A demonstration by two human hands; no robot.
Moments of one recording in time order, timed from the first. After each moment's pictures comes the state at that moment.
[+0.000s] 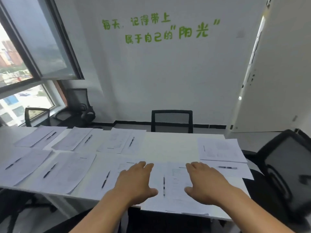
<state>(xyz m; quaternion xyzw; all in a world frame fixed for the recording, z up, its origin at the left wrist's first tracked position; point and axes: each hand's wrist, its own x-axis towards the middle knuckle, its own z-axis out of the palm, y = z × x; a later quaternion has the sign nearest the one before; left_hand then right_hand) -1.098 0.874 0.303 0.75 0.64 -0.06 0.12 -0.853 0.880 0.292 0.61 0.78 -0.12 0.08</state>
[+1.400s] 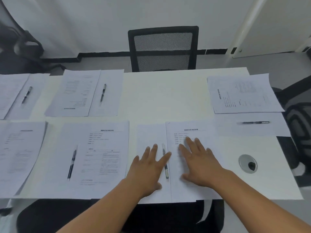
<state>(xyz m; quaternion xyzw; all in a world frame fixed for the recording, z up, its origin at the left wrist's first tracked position) -1.104 1.069 0.010 0.83 0.47 -0.23 0.20 -0.882 1.064 0.016 0.60 0.72 -0.26 0.21</state>
